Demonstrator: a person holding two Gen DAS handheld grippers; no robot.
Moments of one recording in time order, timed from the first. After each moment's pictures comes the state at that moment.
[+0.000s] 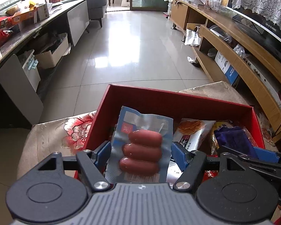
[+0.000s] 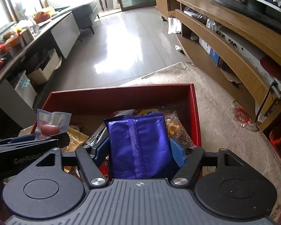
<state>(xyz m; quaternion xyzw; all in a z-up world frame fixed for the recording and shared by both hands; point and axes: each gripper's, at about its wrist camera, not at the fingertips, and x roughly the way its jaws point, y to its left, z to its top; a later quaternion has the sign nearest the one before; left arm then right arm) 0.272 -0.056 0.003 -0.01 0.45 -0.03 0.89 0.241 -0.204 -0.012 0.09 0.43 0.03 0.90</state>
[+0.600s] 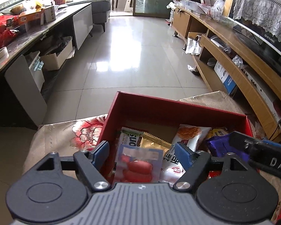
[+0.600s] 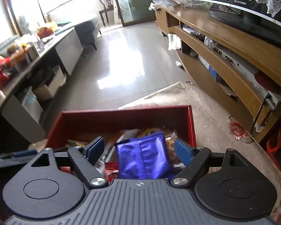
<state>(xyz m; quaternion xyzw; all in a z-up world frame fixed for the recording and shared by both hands) 0.254 -0.040 0.024 -0.04 0.43 -0.03 0.90 0.231 -0.214 0.017 0.11 0.39 0.03 0.92</state>
